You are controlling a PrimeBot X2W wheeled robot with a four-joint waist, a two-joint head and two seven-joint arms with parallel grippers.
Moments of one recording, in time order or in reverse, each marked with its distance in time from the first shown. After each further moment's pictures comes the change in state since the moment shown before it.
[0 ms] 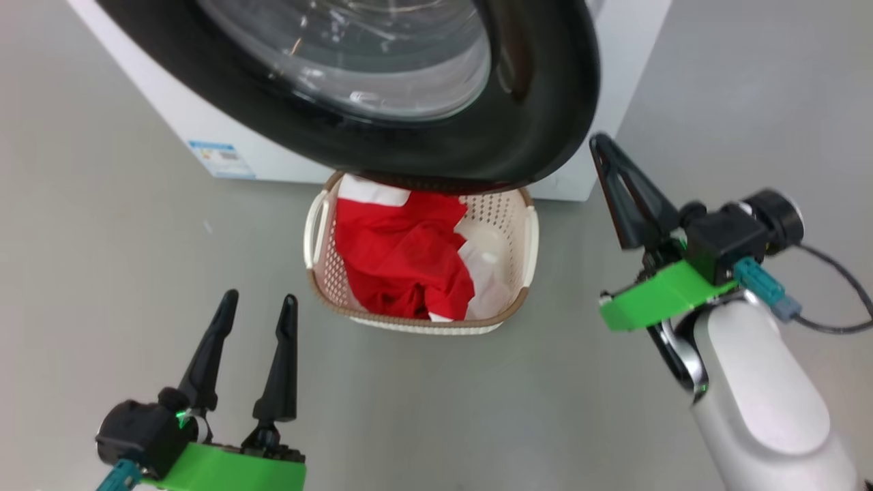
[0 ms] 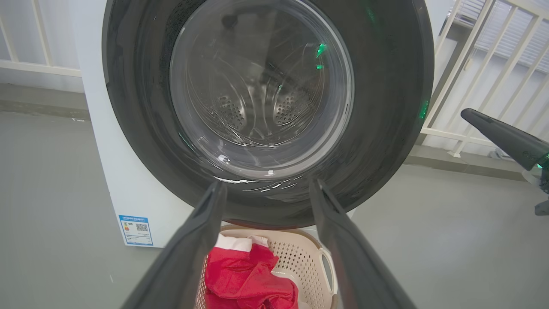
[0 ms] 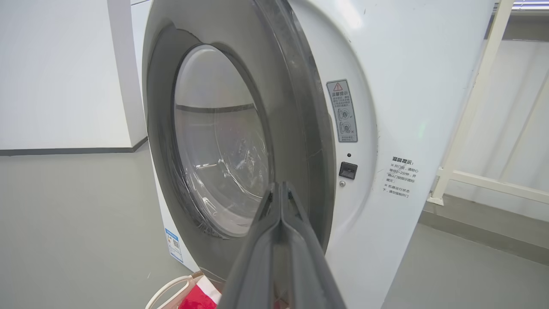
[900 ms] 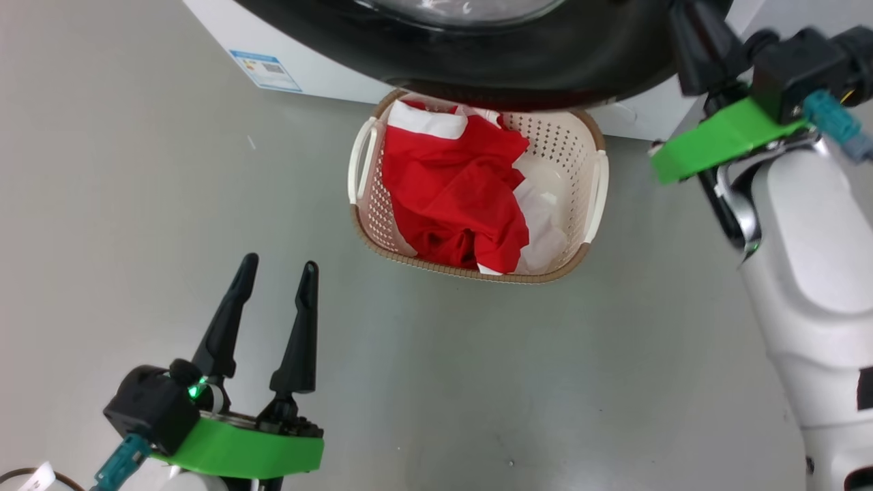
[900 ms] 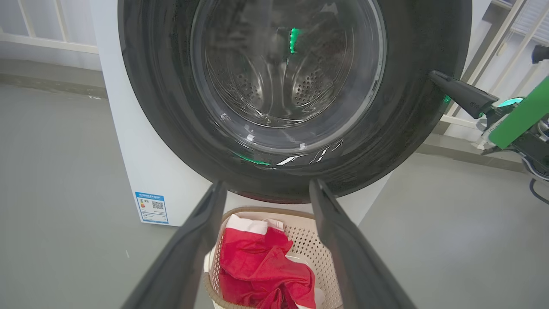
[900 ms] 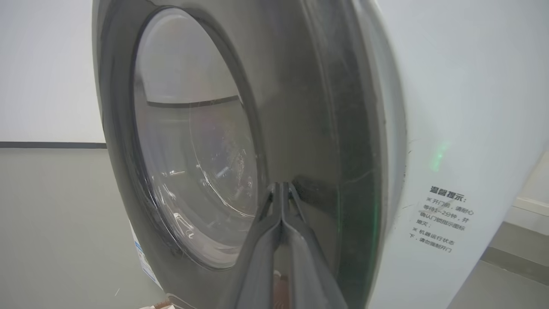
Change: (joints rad) left arm -0.075 -0.007 -0.048 -0.020 -0.028 0.001 0.000; right arm -0.359 -0.065 -0.038 0.211 -0.022 0.003 -0.001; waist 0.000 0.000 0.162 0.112
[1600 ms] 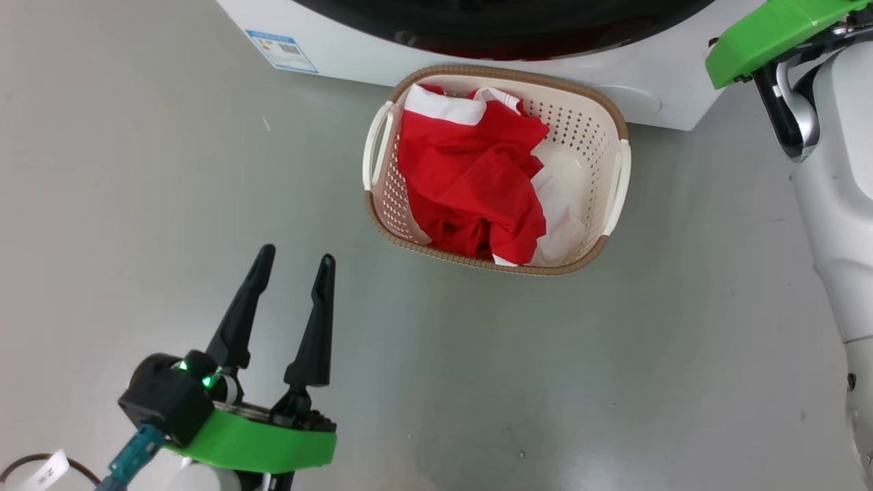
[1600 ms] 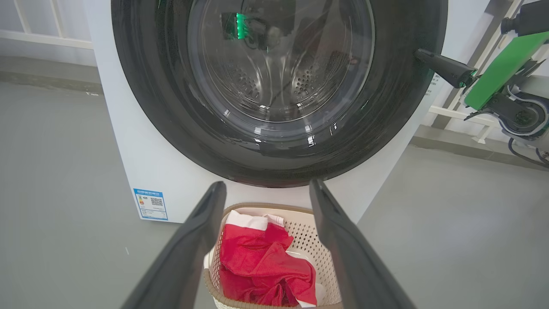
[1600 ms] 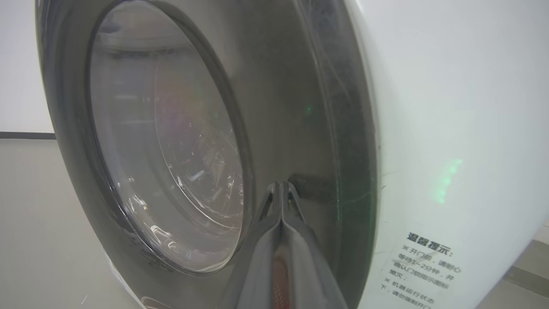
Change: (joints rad) left arm -0.025 -0.001 -0.034 0.004 0.000 0.001 0.000; right arm -0.257 -0.057 0.000 0.259 0.007 0.013 -0.003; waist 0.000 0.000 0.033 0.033
